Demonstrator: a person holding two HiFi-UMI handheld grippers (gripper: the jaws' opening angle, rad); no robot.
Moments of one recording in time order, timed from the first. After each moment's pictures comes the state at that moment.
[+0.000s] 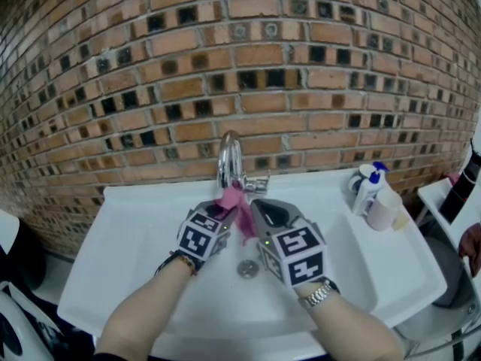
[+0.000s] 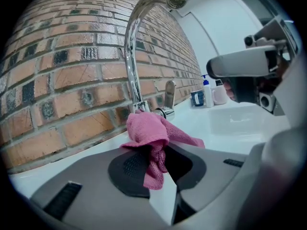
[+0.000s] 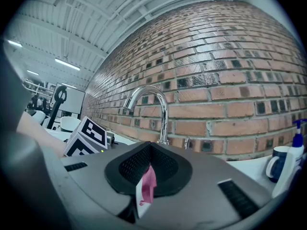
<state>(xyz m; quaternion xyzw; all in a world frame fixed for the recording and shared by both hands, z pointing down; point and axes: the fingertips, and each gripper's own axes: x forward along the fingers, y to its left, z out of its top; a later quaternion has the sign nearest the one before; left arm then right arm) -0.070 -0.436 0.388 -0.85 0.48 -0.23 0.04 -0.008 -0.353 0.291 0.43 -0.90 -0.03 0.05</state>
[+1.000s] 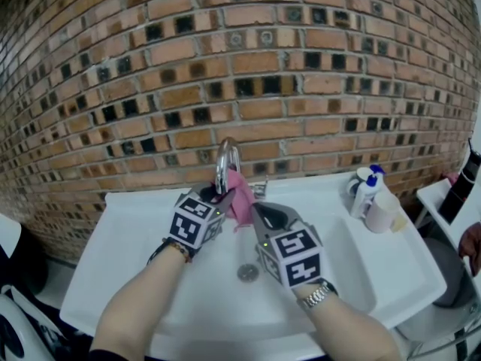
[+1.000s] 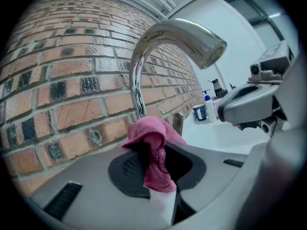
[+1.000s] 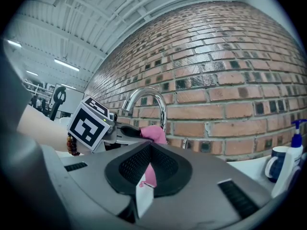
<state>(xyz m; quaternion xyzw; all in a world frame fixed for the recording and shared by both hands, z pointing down) -0.065 -0.442 0.310 -0.86 0.47 -0.18 0.10 -0.006 -0.355 0.289 0.44 -0.90 -0.03 0.04</state>
